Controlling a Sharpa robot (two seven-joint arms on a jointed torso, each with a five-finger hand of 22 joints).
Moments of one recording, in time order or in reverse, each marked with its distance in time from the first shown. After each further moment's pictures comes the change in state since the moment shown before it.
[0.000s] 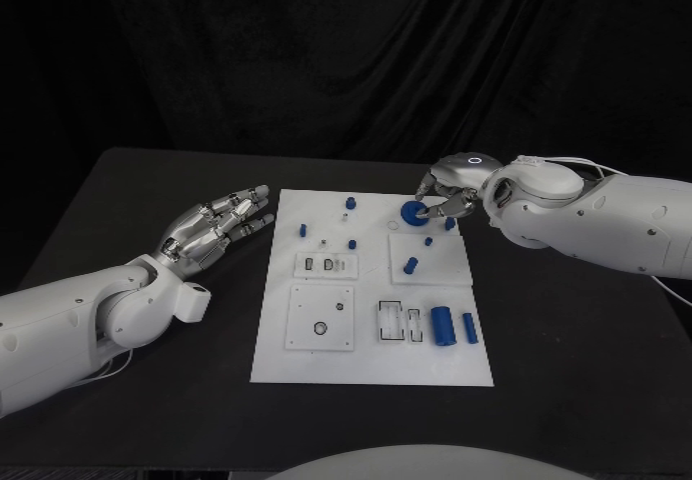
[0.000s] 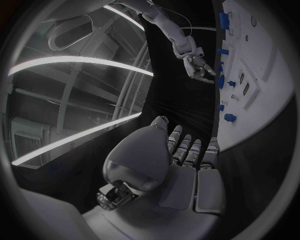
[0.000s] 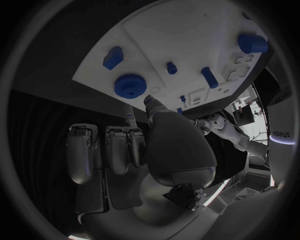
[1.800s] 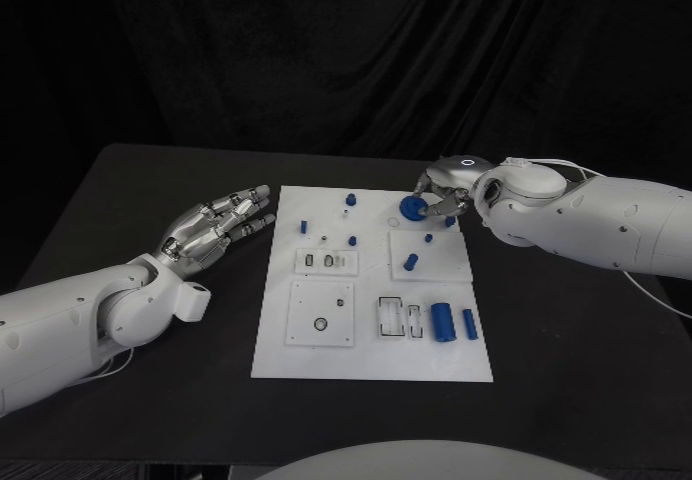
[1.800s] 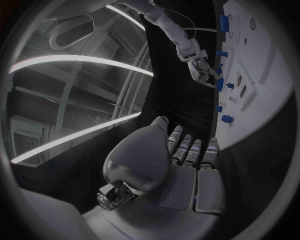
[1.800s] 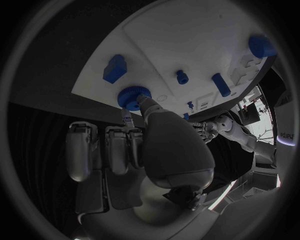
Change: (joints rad) left arm -0.011 0.001 0.000 -0.007 0.000 0.017 0.000; left_hand 0.000 0.000 0.008 -0.003 0.000 -0.004 0.004 0.000 -0.001 0.000 0.000 0.000 0.000 0.000 0.000 0.000 0.000 0.000 0.000 0.000 0.000 0.000; right arm -0.041 0.070 0.011 -0.100 0.018 0.015 -0.017; right_hand 0.085 0.019 0.045 -0.140 0.098 -0.006 0.009 0.080 -0.010 0.002 -0.012 0.000 0.000 -0.003 -0.004 0.000 0.000 0.001 0.000 -0.001 -0.039 0.000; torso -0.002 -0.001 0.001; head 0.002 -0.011
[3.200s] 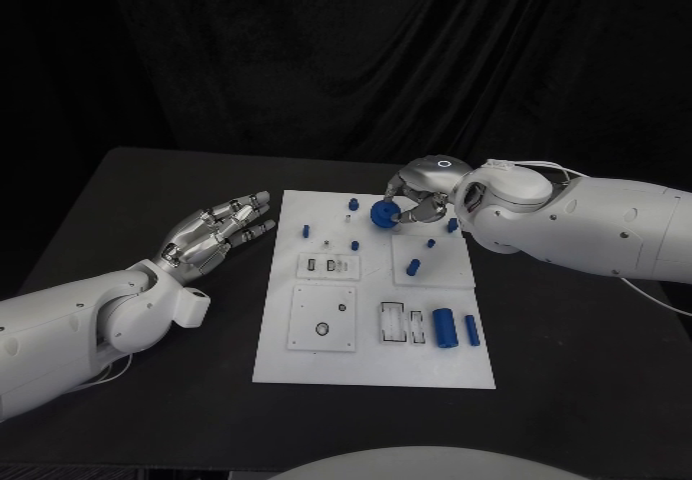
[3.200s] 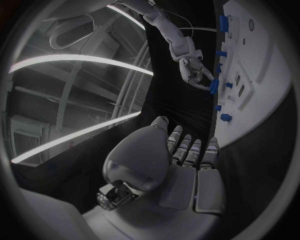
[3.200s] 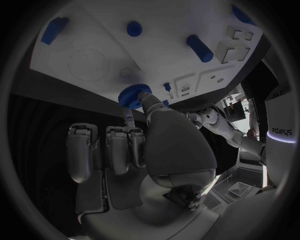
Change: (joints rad) left arm -0.004 -0.012 0.000 0.007 0.000 -0.001 0.000; left_hand 0.000 0.000 0.005 0.000 0.004 0.000 0.000 0.000 0.000 0.000 0.000 0.000 -0.001 0.000 0.000 0.000 0.000 0.000 0.000 0.000 0.000 0.000; right arm 0.047 0.025 -0.010 0.134 -0.002 -0.042 0.011; right_hand -0.037 -0.009 0.002 0.000 0.123 -0.027 -0.027 0.134 0.000 0.003 -0.011 0.000 0.000 0.002 -0.009 0.000 0.000 0.000 -0.003 -0.010 0.043 0.000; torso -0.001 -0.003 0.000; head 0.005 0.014
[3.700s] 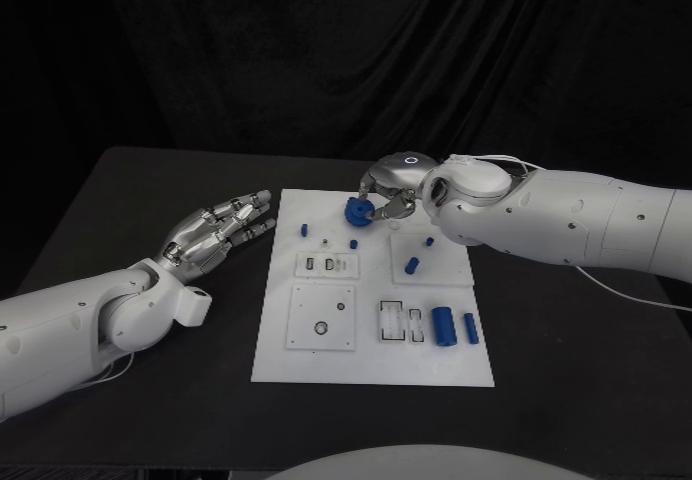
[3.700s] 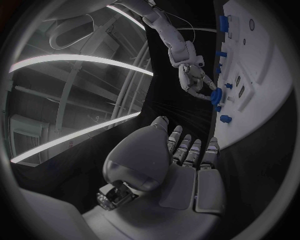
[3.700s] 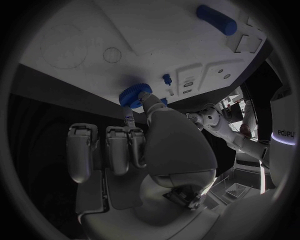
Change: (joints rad) left arm 0.000 0.010 0.000 -0.004 0.000 0.000 0.000; left_hand 0.000 0.000 0.000 0.000 0.000 0.000 0.000 0.000 0.000 0.000 0.000 0.000 0.000 0.000 0.000 0.000 0.000 0.000 0.000 0.000 0.000 0.000; right arm -0.003 0.128 0.003 -0.094 0.000 0.016 0.000; right_hand -0.006 -0.006 0.004 0.004 -0.004 -0.004 -0.004 0.051 0.000 0.000 0.000 0.000 0.000 0.000 0.000 0.000 0.000 0.000 0.000 0.000 0.004 0.000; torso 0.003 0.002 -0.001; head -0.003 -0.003
